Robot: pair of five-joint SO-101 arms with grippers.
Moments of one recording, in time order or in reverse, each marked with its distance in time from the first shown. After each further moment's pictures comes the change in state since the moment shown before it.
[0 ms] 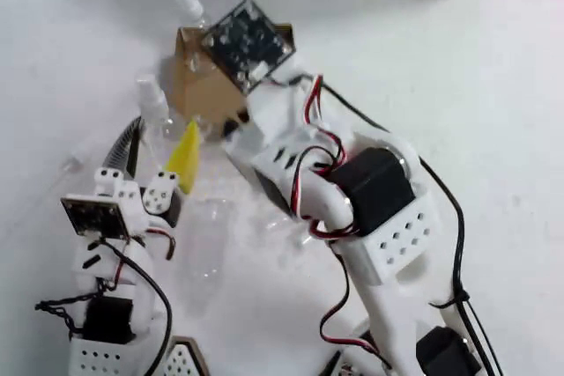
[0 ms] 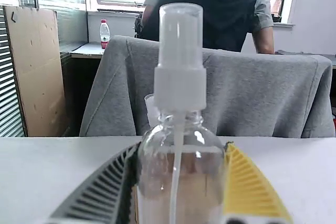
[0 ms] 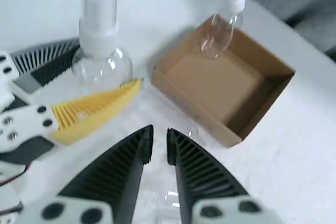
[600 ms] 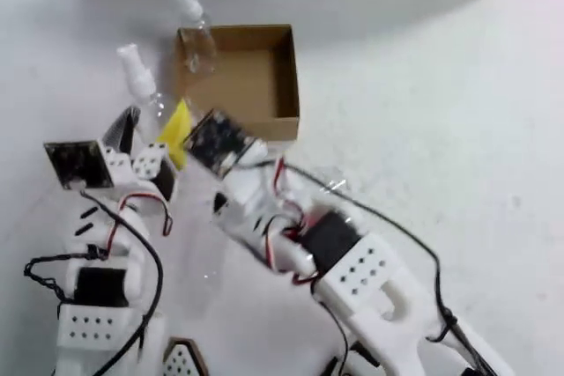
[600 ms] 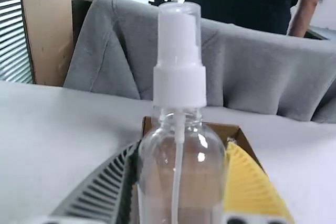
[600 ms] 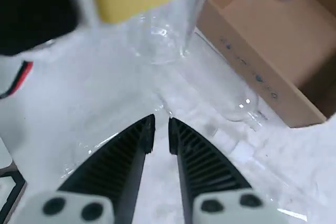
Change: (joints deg) left arm -3.1 25.4 -13.4 -0.9 7.3; right arm -7.6 -18.2 53.0 -30.0 0.0
